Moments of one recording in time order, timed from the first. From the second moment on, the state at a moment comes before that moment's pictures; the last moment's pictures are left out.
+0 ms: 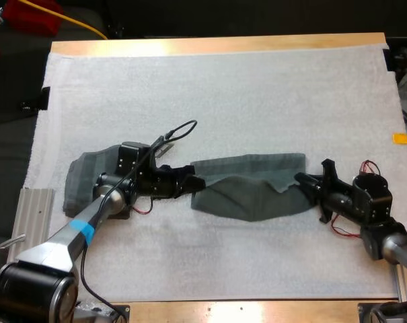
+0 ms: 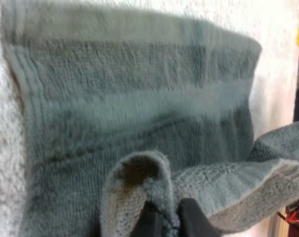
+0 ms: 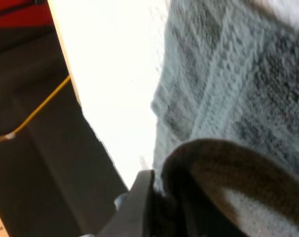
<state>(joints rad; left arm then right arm) -0.21 1.56 -0.68 0.22 0.84 -2.42 0.20 1.38 -0.26 -0.49 -0.51 -0.30</state>
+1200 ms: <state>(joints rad) -0.21 1.58 -0.69 0.12 0.79 -2.39 0.20 1.47 -0.26 -0.84 -0.42 -0.36</state>
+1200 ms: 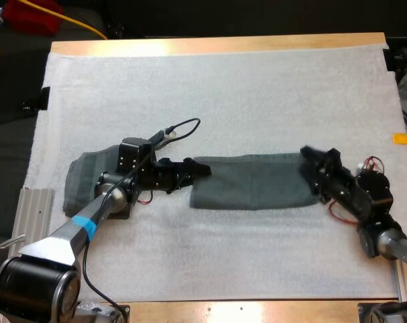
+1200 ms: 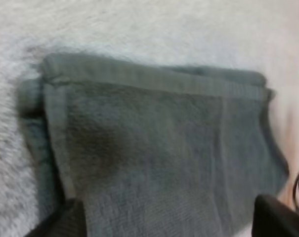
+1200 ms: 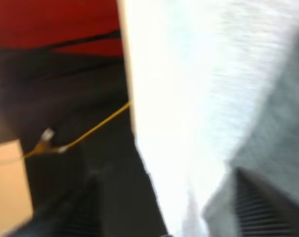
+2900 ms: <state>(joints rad) -0.21 0.85 -0.69 0.85 0.65 -1.93 0.20 0.87 -0.49 0.54 -0.30 -1.36</state>
